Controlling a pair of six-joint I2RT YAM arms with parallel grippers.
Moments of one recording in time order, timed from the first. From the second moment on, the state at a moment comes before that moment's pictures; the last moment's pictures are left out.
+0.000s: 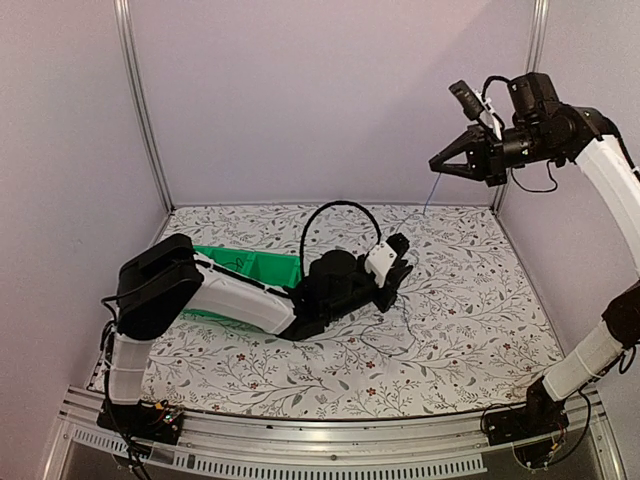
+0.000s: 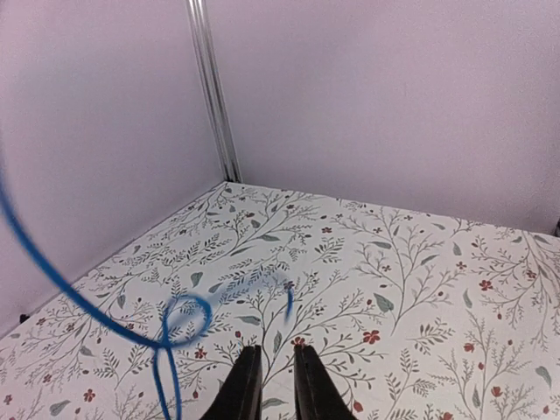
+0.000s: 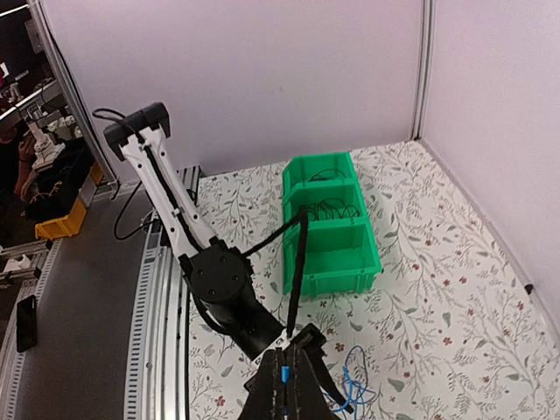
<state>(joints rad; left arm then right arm) -1.13 2.14 1.31 0.79 -0.16 0.14 0.36 1.51 1.84 -1.10 -1.00 -0.52</state>
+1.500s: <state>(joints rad) -1.35 1.93 1.10 0.78 -0.47 0.10 0.16 1.27 1.73 -0.67 -1.22 -0.30</state>
